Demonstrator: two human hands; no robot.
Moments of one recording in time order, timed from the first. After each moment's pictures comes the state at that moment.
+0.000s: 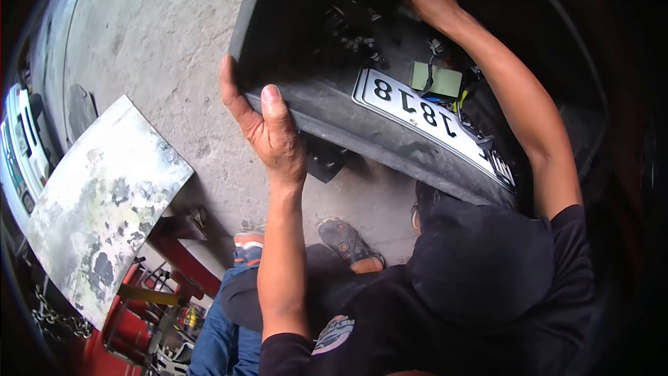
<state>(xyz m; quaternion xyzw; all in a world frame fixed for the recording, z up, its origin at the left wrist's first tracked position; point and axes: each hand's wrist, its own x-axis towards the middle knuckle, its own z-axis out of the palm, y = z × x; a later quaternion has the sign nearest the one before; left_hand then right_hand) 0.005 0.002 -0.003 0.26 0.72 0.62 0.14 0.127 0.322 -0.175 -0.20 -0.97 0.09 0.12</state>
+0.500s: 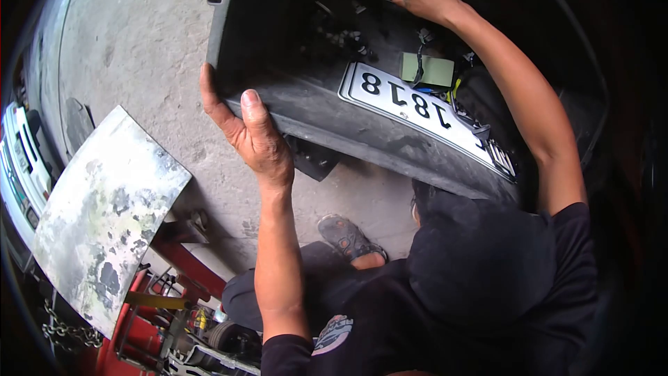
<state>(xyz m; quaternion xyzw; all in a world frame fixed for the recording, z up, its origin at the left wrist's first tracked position) 0.007 0.005 0.000 0.26 0.73 0.62 0.14 0.134 0.322 -0.163 -0.03 -0.98 0.13 0.17</state>
